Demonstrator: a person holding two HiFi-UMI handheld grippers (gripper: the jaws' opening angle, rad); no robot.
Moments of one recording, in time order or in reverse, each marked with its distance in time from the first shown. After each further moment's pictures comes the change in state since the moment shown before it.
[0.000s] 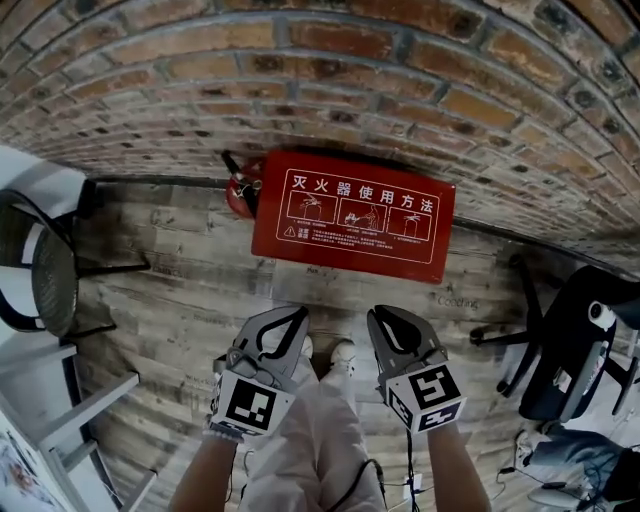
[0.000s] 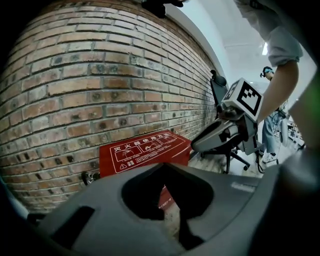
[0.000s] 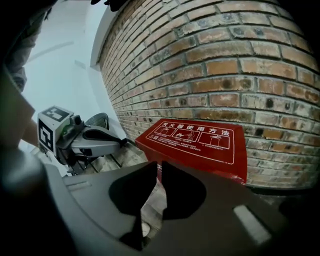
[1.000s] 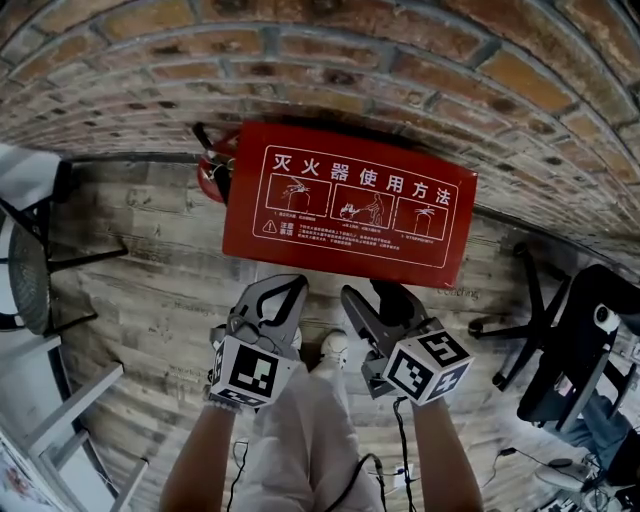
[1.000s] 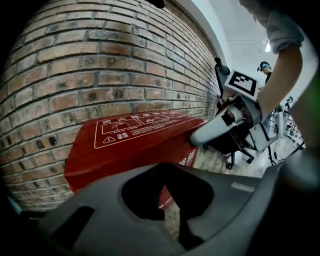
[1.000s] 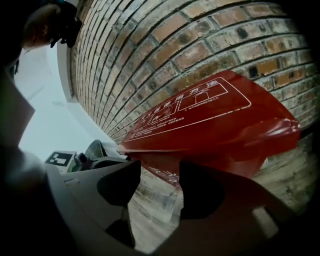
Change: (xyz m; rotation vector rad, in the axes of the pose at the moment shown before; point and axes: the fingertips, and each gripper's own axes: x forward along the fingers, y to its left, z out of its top) left arm 0.087 0.021 -0.075 -0.011 0.081 -0.029; right arm 0.081 -0.039 -0.035 0.435 -0.057 0.104
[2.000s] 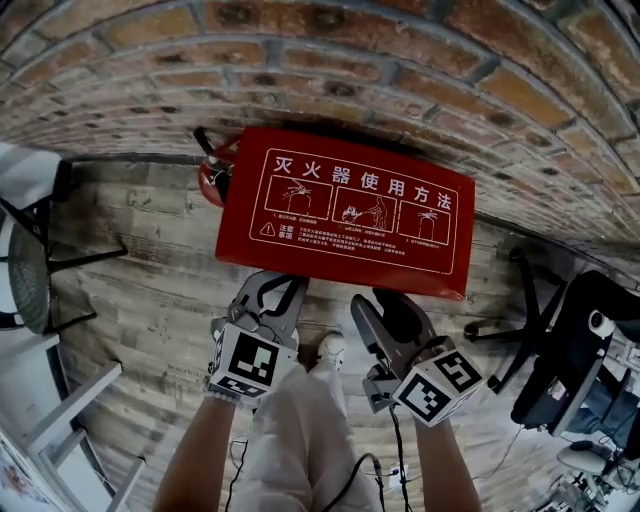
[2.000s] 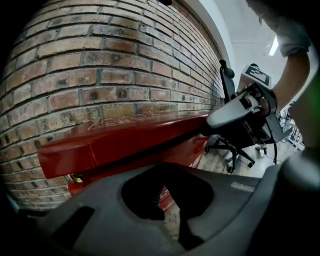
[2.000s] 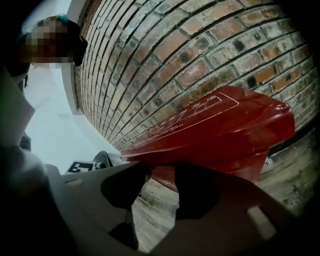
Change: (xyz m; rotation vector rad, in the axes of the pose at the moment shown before) left arm 0.012 0.015 0.014 -0.037 -0.001 0.003; right arm -0.026 0.021 0.034 0.048 -0.101 0.053
